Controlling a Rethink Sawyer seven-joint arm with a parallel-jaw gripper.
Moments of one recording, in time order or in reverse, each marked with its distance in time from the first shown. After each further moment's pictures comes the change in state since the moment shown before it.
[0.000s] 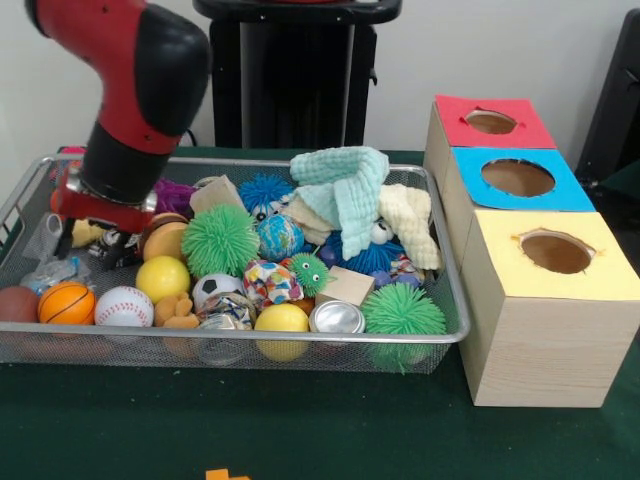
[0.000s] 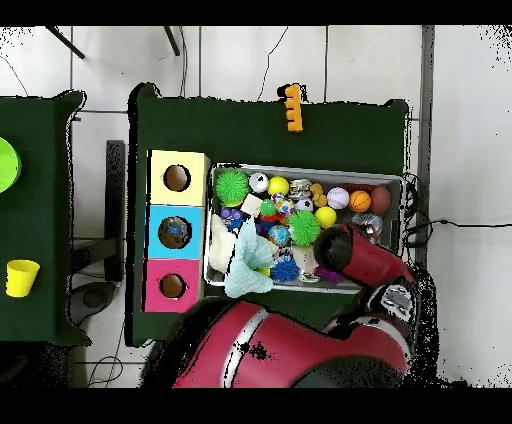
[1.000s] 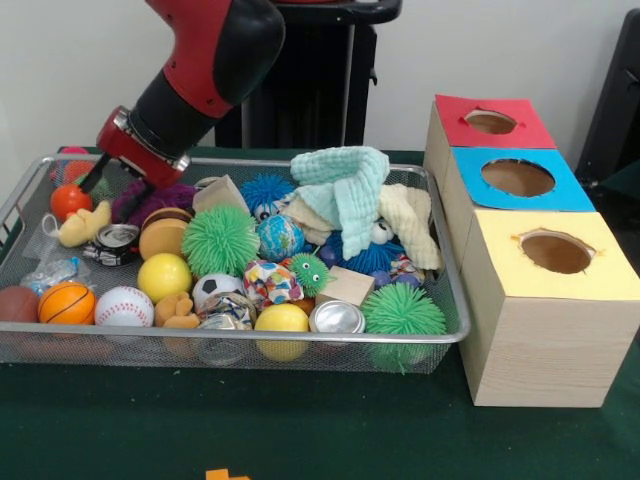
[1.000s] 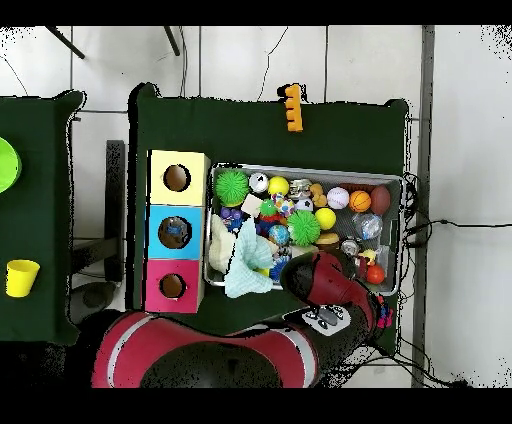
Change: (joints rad) arm 0.229 0.083 -0.211 0.186 0.159 -0.129 0.300
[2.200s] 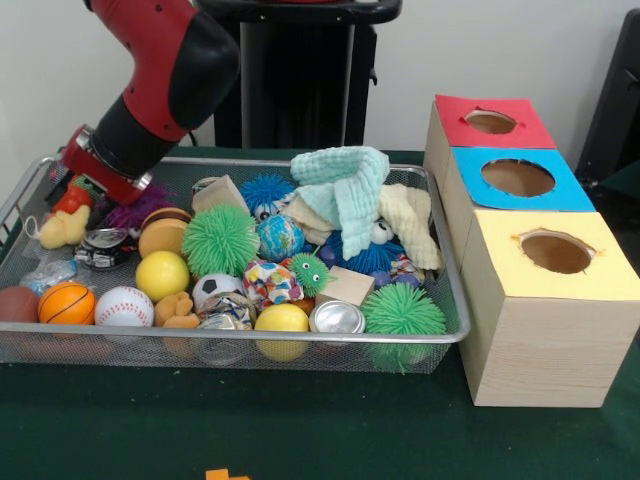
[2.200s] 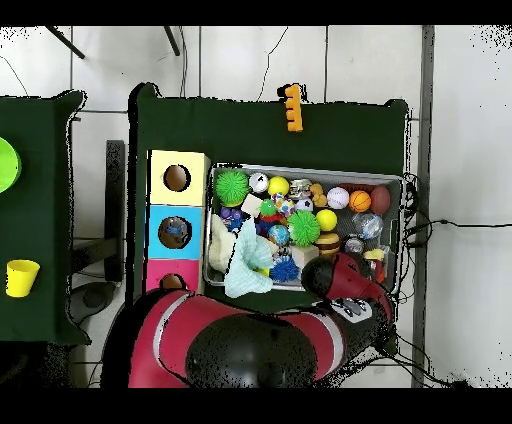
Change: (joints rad) arm -0.091 0.088 -0.005 -0.070 0.006 -0.021 0.000
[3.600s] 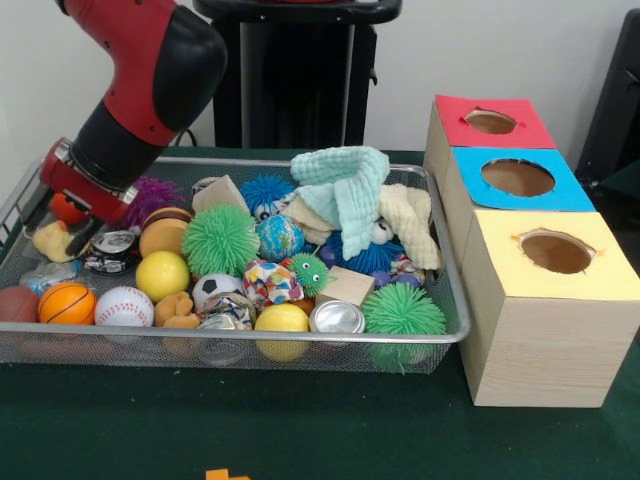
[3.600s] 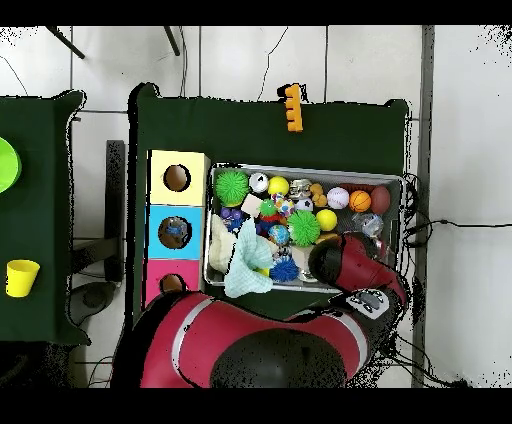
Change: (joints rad) arm -0.056 -0.072 0.056 -0.095 -0.084 0.000 0.000
